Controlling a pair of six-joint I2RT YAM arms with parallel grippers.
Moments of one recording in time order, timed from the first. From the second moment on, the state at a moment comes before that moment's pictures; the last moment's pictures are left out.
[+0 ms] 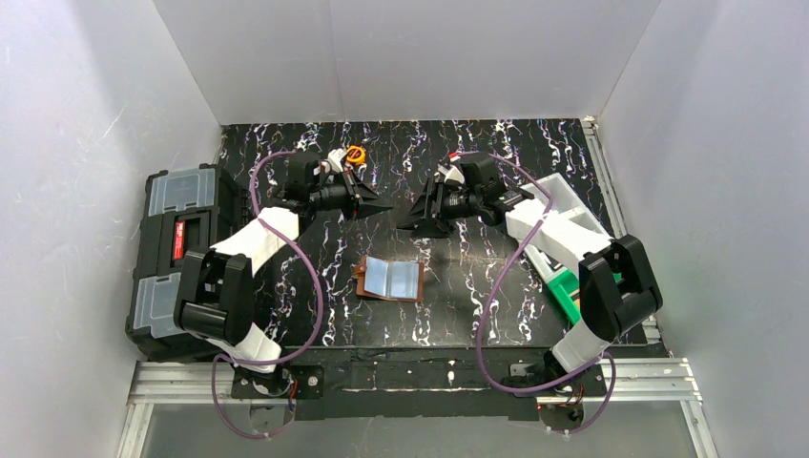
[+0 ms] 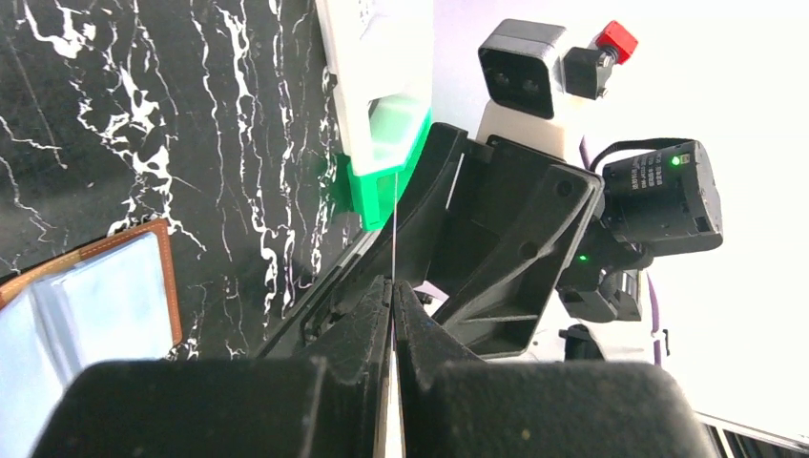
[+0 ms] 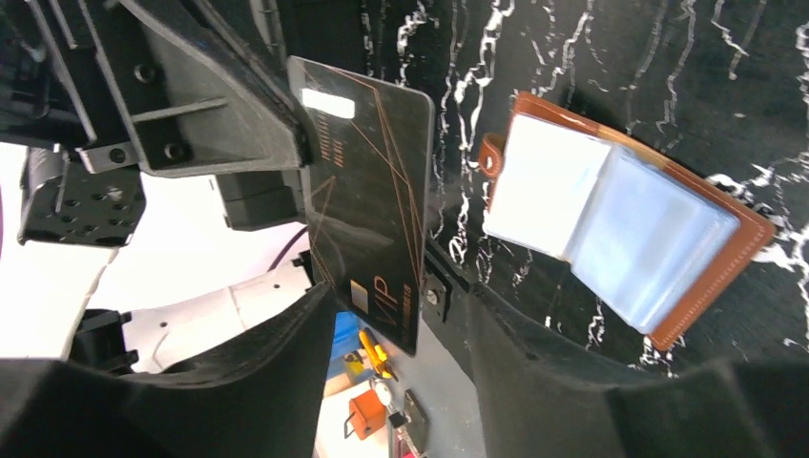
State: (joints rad) left arm -0.25 1.57 1.00 0.04 0.88 -1.10; right arm 0.56 1.60 1.14 -0.20 -0.70 0.95
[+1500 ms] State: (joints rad) left arm -0.44 1.60 1.21 -0.60 0.60 -0.69; right arm 0.31 1.37 1.14 -1.03 0.22 0.89
